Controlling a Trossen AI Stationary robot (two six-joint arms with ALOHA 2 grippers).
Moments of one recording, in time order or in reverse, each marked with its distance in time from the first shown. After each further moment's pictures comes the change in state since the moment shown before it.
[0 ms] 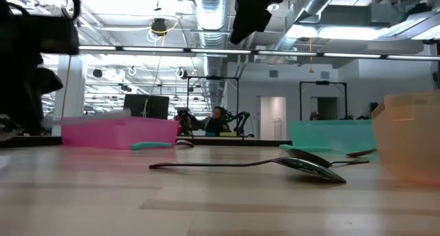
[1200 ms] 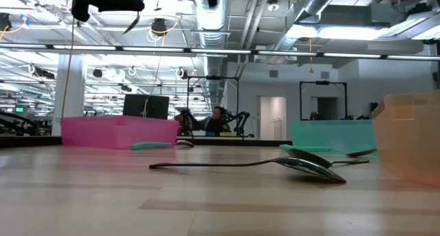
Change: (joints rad) left arm 0.220 -0.357 0.004 0.682 -0.918 0.702; right arm -0.245 -0.009 0.010 0.871 -0.021 0.026
